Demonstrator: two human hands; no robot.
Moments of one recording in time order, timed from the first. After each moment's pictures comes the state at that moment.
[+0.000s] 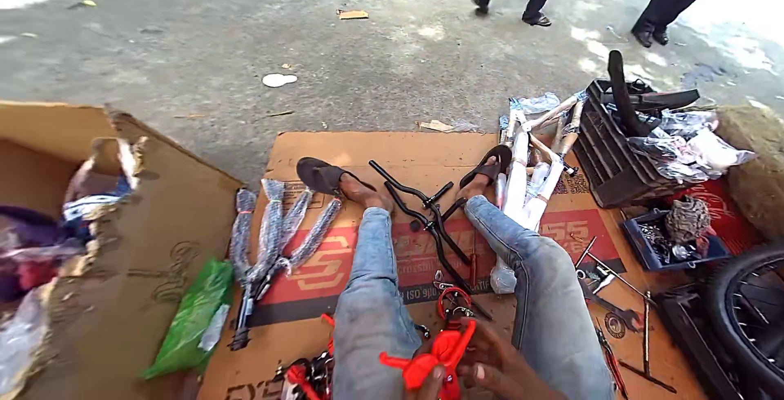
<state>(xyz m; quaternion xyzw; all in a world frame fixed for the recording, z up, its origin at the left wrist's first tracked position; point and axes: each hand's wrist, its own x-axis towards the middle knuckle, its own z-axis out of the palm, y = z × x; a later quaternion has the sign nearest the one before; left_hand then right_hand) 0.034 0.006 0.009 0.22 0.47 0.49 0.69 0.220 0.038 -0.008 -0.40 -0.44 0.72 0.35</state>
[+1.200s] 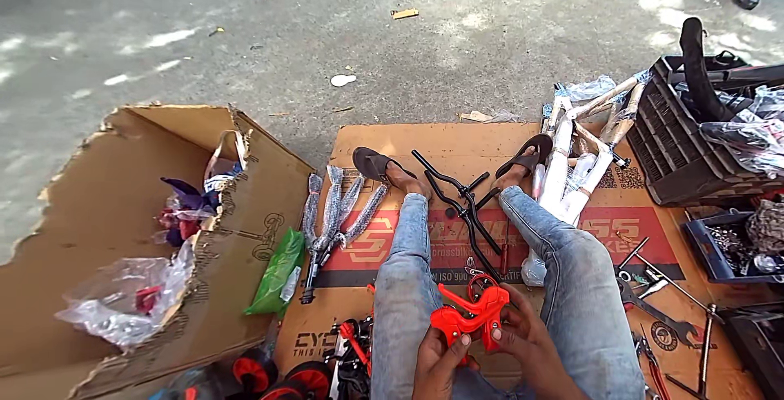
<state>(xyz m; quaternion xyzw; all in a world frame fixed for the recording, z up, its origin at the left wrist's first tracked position) 0.040 0.010 0.009 0.18 0.50 0.51 0.68 0.218 0.035 -0.002 -0.44 -0.33 0.71 0.44</state>
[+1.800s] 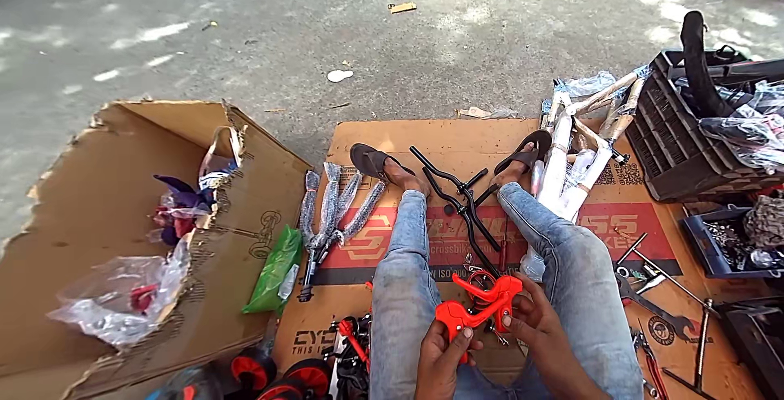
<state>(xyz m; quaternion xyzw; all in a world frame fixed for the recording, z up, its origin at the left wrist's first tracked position) 0.046 0.013 0.008 0.20 0.55 0.47 0.66 0.236 0.042 -0.006 -0.47 -0.31 0.67 0.47</state>
